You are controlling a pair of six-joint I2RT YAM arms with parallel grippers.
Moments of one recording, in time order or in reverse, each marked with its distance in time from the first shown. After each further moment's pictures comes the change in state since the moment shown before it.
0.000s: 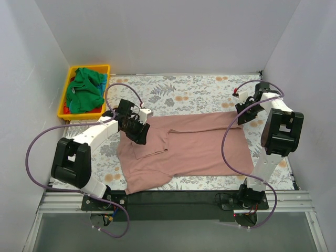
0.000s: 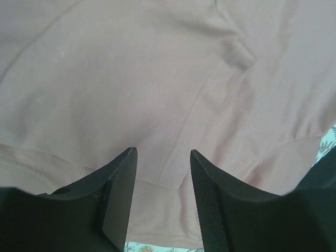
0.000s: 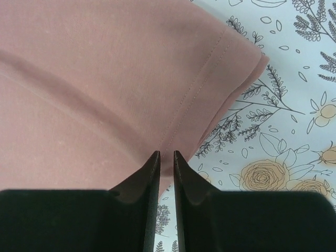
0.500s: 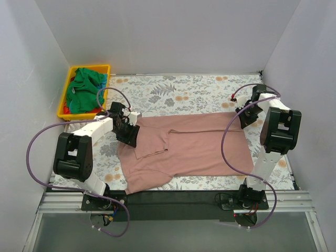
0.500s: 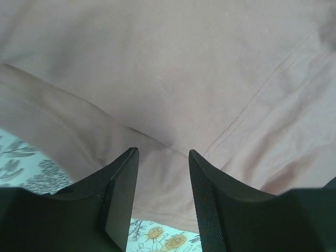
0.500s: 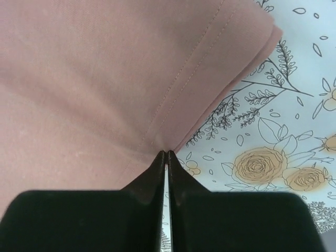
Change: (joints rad) left arm 0.125 0.070 -0.072 -0.028 -0.078 -0.030; right arm 0.014 0.038 -0.015 -0.014 0.148 -0.057
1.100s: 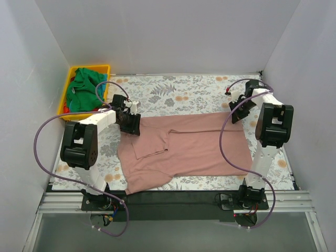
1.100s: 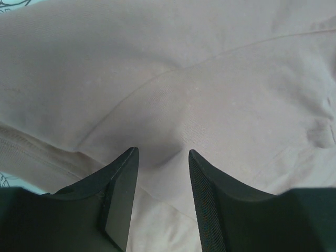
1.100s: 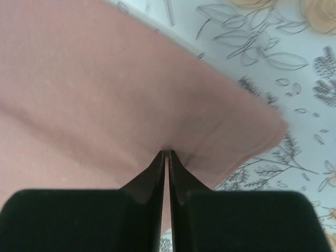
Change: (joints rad) left arm 0.031 0.148 0.148 0.143 0.001 -0.168; right arm 0.063 0.119 0.148 -0.042 -0.118 0.106
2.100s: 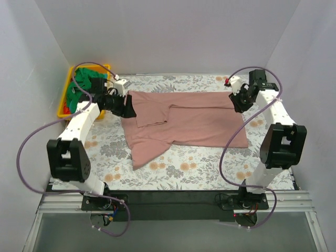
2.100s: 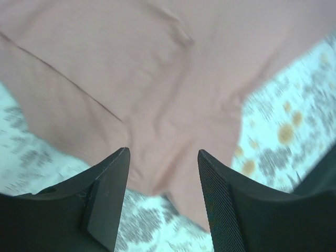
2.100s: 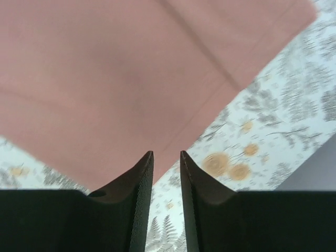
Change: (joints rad) left arm 0.129 -0.117 0.255 -0.158 0.269 0.131; right arm 0.059 -0.333 -0.040 0.058 0.098 -0.082
